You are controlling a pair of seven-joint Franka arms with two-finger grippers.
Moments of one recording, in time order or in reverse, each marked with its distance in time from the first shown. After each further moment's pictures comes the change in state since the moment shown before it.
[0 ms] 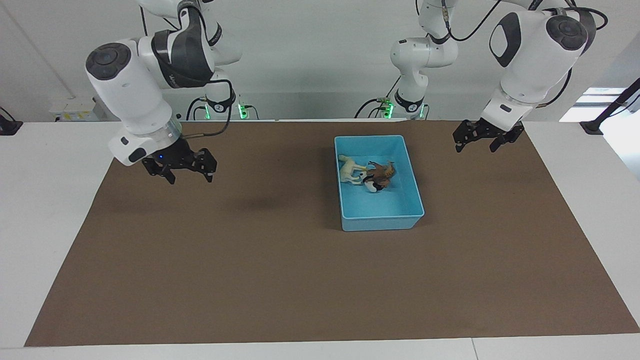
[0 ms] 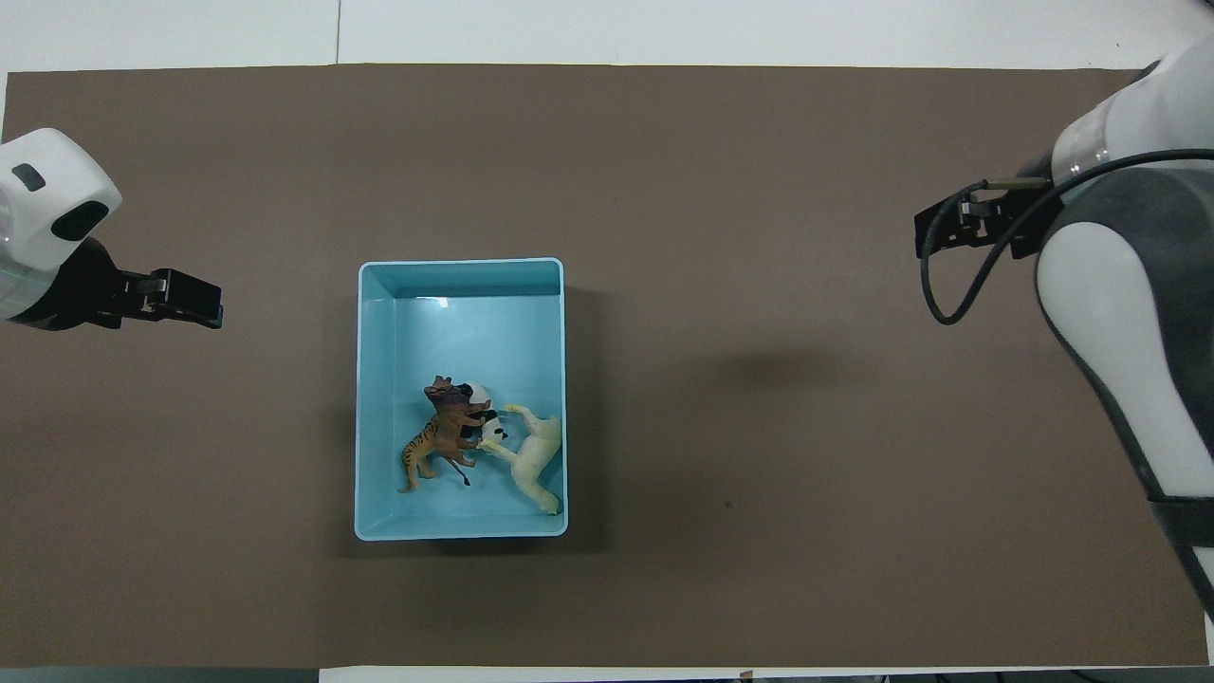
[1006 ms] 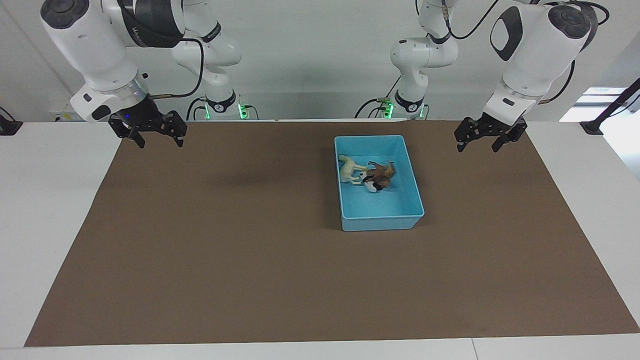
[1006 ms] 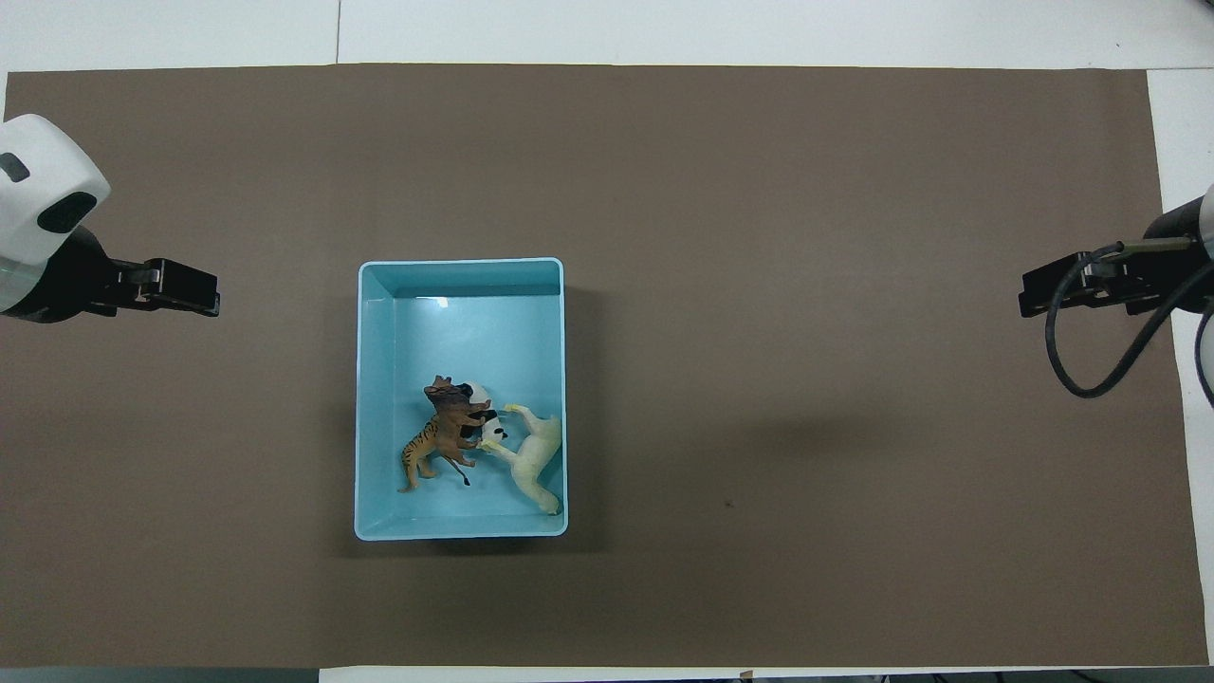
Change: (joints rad) left arm 0.000 -0.008 -0.006 0.014 -0.004 0.014 0.000; right arm -0.150 -0.138 0.095 -0.079 -0.084 -0.098 -0.062
